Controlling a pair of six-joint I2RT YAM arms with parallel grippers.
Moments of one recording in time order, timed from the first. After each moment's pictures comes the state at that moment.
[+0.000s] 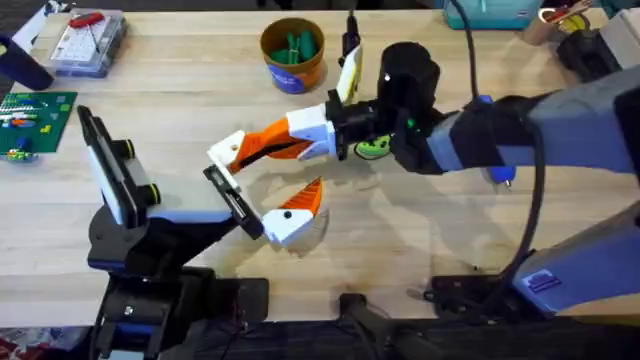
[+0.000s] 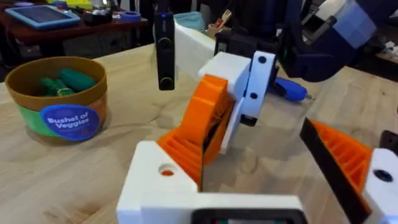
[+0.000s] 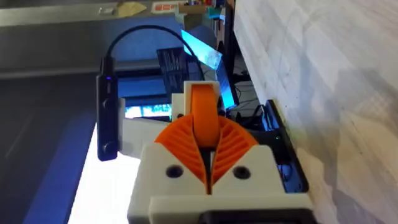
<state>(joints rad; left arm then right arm) -0.08 0.00 0.00 -0.06 0.83 -0.08 0.60 1.79 0.73 0.91 -1.15 1.45</state>
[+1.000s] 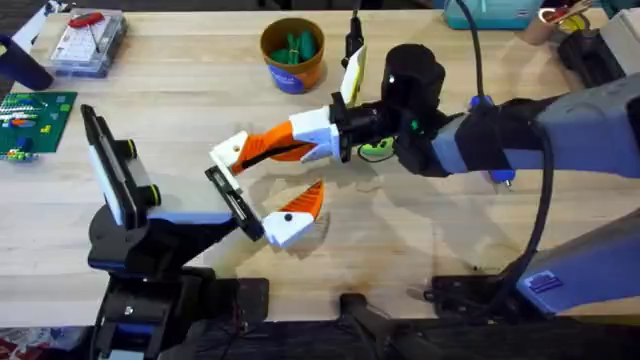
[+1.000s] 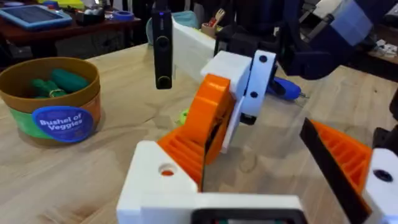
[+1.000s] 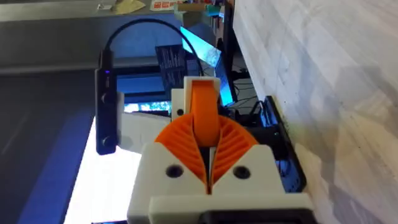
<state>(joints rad) -0.08 0.00 0.00 -0.06 0.85 -0.08 0.59 1.77 0.71 0.90 -1.16 1.43</state>
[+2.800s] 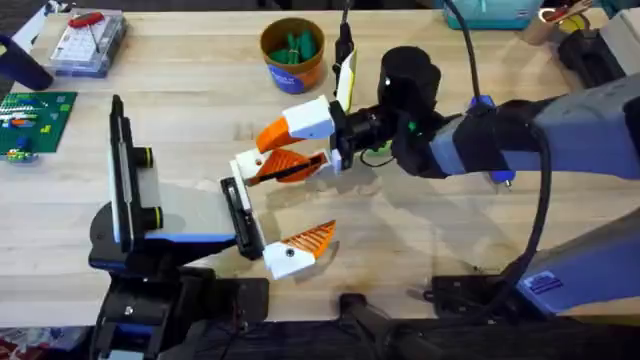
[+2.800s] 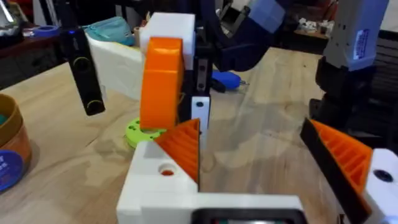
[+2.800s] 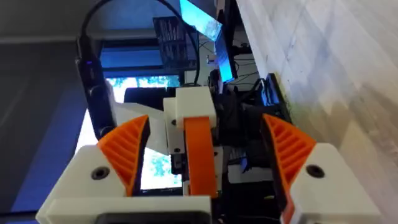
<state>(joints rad) -0.09 0.00 0.00 -0.07 1.12 0.00 0.60 1.77 0.71 0.88 -1.27 1.40</state>
